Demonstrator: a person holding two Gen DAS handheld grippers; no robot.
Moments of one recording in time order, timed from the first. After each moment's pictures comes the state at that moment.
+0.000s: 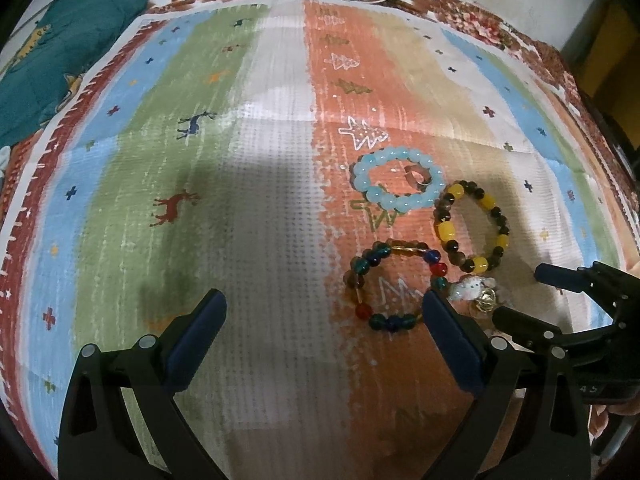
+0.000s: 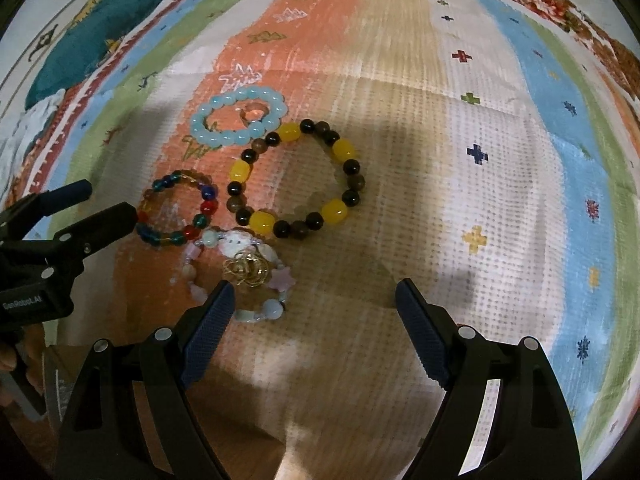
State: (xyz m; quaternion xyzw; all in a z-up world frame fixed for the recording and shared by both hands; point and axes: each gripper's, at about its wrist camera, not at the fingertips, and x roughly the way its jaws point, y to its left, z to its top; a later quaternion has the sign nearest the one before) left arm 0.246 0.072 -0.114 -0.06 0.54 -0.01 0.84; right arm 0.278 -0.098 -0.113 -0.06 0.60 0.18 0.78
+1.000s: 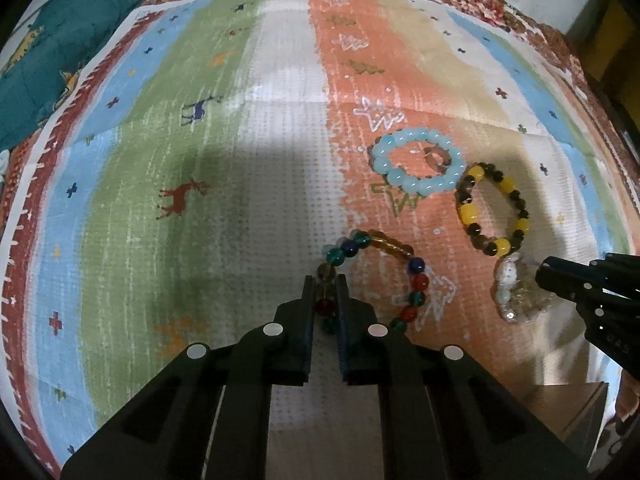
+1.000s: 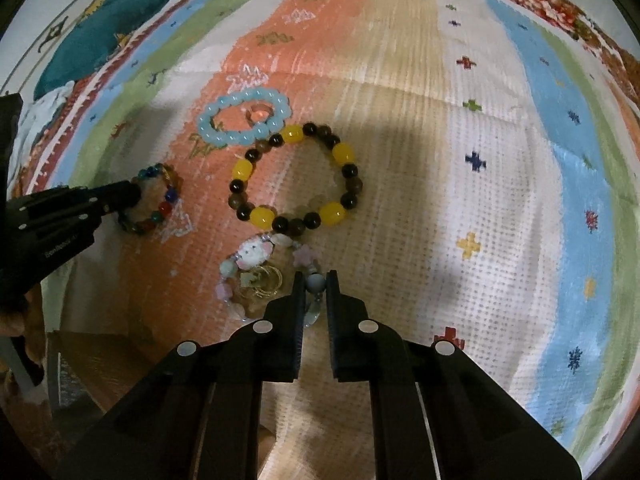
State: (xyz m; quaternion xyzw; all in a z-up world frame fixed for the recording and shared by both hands) left arm 0.250 0.078 -0.120 -0.04 0.56 -0.01 0.83; right arm 0.277 -0.097 -0.103 -0.07 0.59 0.20 0.78
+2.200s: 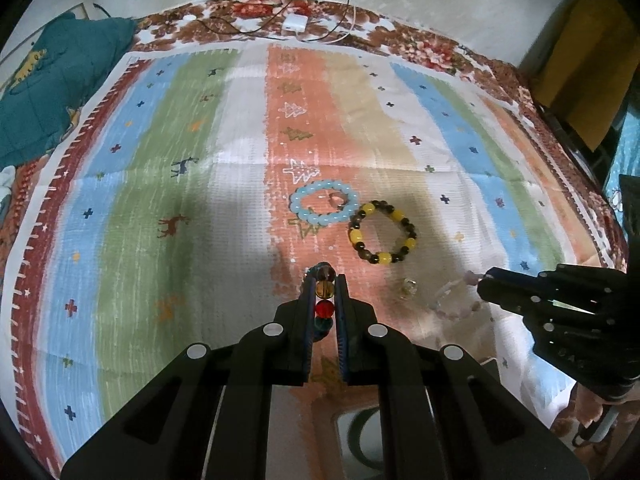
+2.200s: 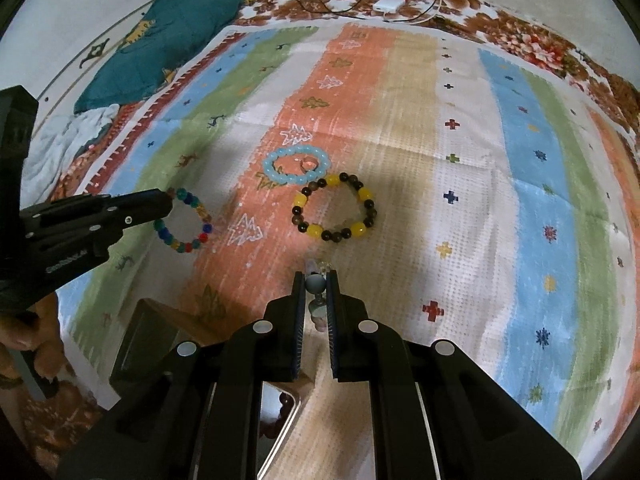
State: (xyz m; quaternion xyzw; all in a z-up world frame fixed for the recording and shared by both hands) left arm 0.200 0.049 -0.040 -0.08 0.49 -0.07 0.86; right arm 0.229 -0.110 -0.031 -0.06 0.53 0.23 0.82
